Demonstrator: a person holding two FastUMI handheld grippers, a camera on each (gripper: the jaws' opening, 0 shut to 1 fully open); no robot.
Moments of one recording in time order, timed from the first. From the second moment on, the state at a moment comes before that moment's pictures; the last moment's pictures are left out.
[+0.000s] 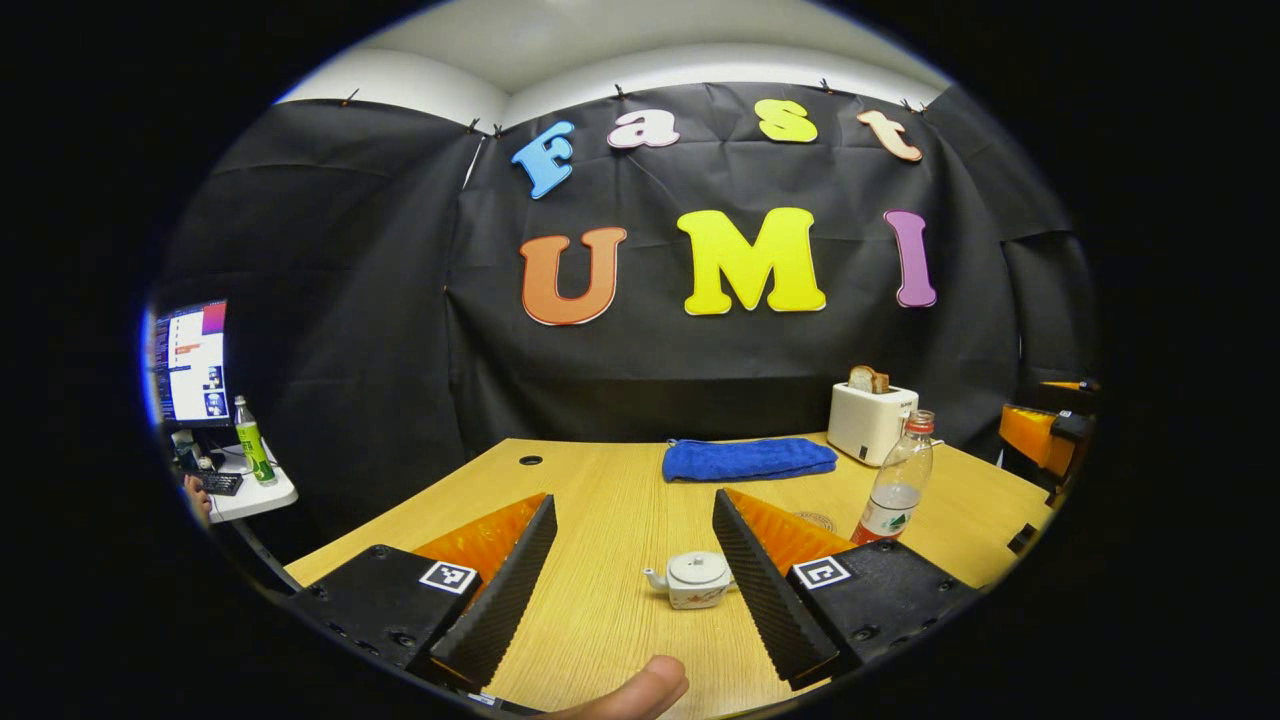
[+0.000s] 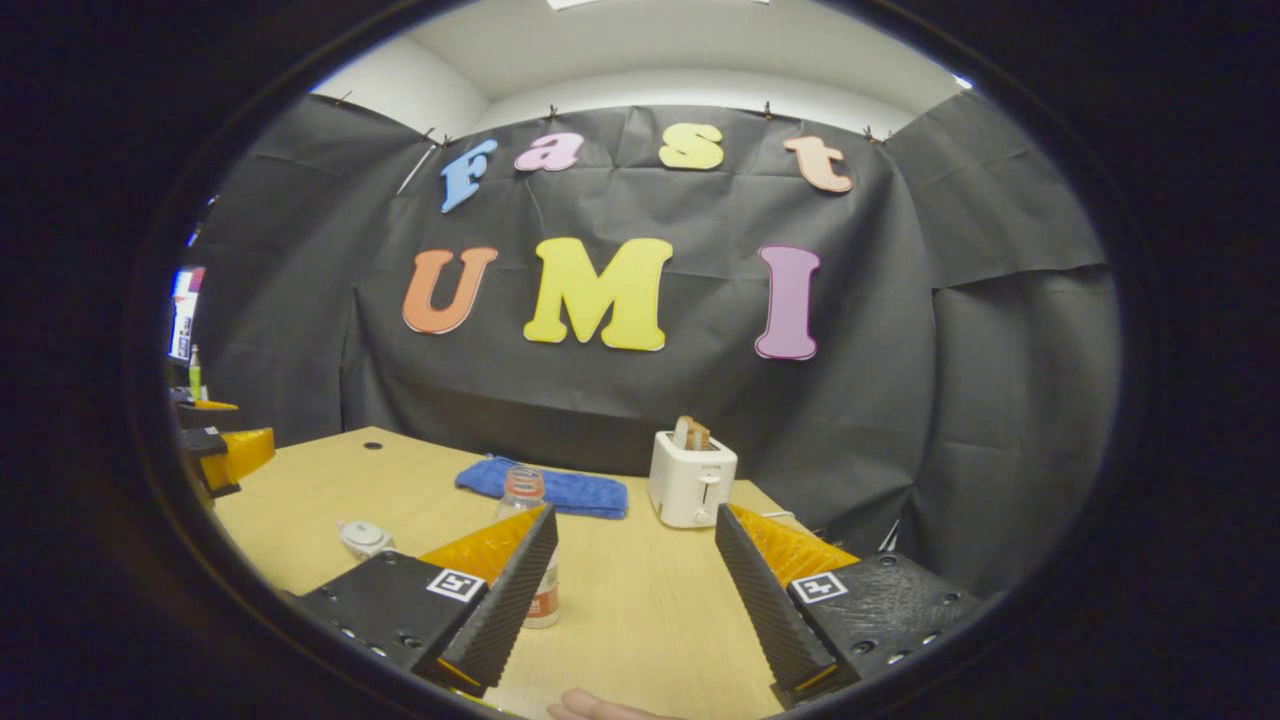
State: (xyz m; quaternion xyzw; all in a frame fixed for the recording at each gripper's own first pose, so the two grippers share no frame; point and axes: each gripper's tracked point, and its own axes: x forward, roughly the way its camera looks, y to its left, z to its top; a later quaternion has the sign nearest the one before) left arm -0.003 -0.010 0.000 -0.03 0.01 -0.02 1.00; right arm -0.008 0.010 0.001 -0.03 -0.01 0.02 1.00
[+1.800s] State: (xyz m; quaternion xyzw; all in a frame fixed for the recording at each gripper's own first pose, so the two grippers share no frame) left arm 0.125 -0.083 -0.118 -0.04 0.06 -0.07 0.99; right arm 0.007 0.021 -0.020 -0.06 0.01 0.01 1.00
